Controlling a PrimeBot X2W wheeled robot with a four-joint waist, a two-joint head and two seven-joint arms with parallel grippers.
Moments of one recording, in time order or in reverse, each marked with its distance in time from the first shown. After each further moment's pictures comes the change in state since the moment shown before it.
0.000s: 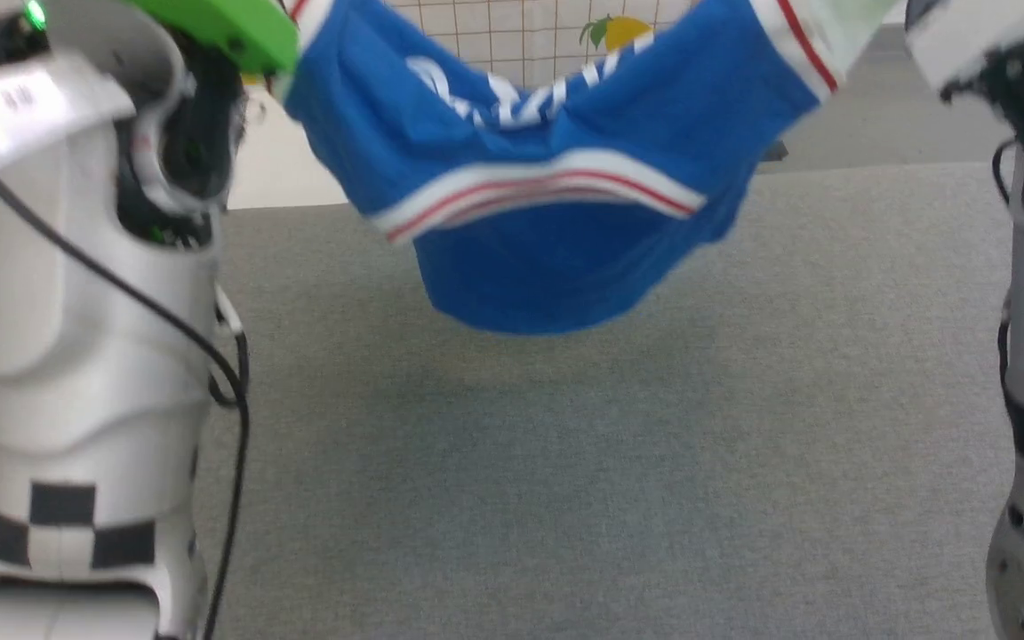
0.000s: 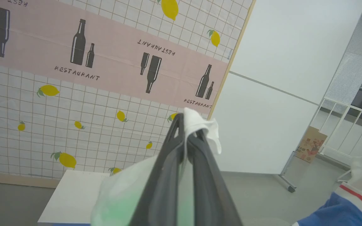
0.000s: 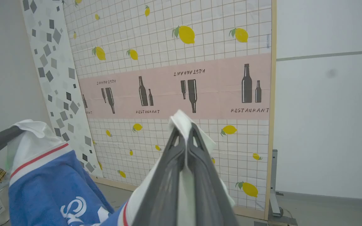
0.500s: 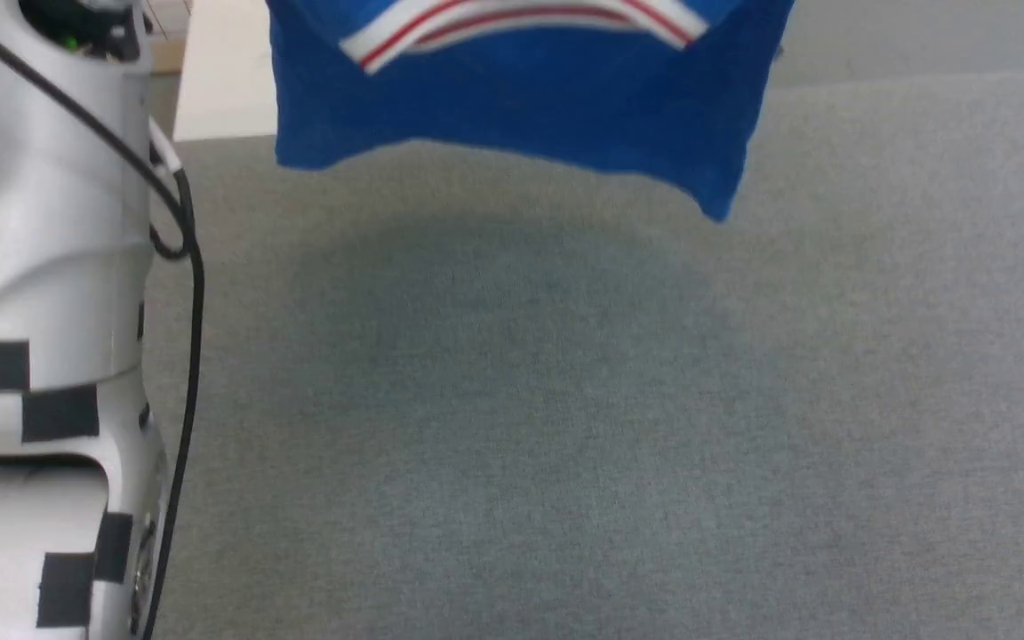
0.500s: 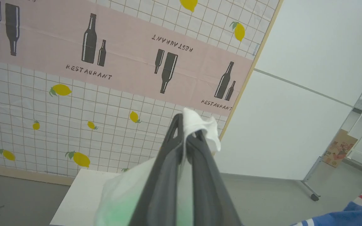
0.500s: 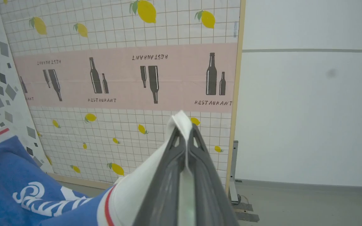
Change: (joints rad) left arm -0.308 0.021 -0.006 0.194 0.061 0.080 0.036; right arm -0.328 -0.015 -0.020 0.302 -0.170 0.000 -0.030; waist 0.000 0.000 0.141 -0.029
